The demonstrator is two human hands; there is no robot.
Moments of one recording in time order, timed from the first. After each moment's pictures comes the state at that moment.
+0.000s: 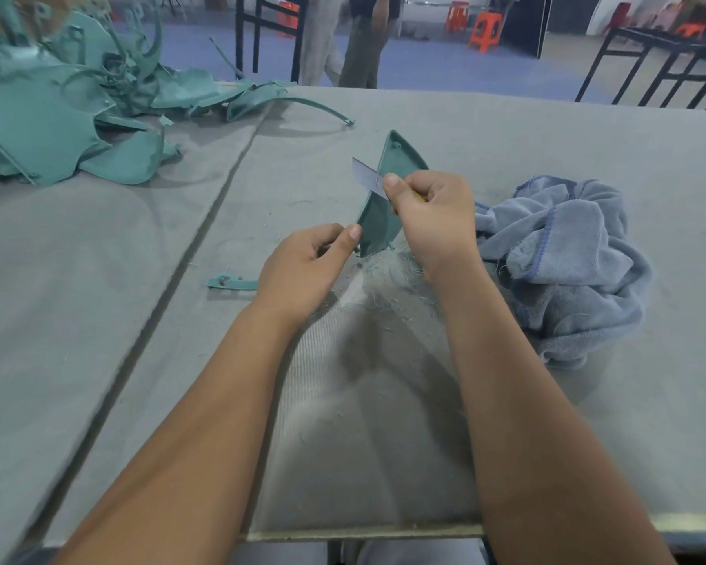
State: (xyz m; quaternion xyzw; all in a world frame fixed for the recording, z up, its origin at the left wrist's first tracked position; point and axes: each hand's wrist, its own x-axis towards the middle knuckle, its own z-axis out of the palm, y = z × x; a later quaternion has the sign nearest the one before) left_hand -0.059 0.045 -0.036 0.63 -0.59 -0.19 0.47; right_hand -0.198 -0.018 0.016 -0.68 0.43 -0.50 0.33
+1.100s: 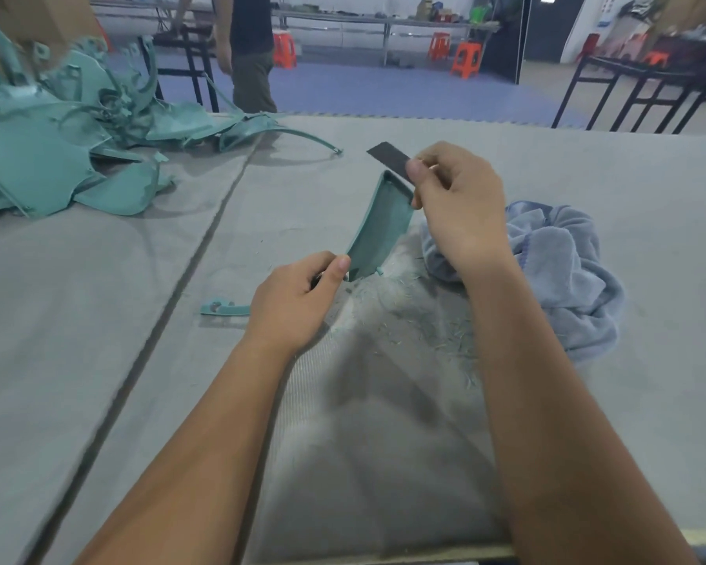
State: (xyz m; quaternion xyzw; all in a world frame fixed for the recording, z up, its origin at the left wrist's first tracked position) left_hand -0.061 0.045 -0.040 0.65 -0.60 -0.11 0.44; right_hand -0.227 -0.030 0.056 -0.71 0.46 -0.49 0.20
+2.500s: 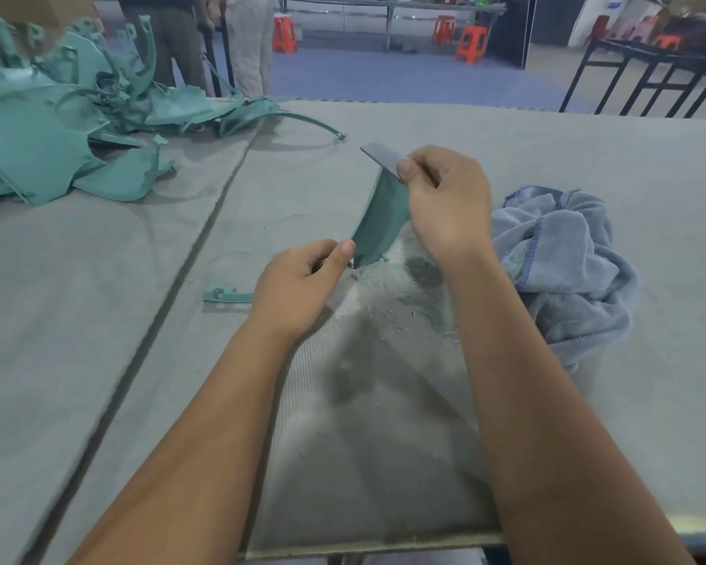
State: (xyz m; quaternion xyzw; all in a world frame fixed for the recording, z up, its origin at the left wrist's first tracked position) left_hand -0.060 0.047 -0.037 0.63 -0.59 -0.17 0.47; right_hand -0.209 -0.024 0.046 -0.70 0.49 -0.48 0.20
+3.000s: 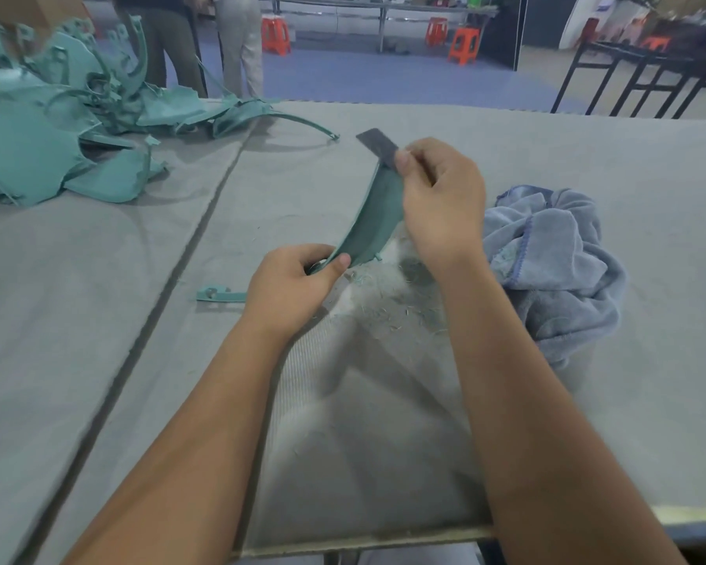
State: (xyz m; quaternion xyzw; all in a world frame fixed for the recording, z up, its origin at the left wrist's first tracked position) left_hand -0.060 0.044 -0.038 0.64 -0.56 -0.21 0.48; right_hand -0.207 -0.017 0.044 -0.69 0.46 -0.53 0.20
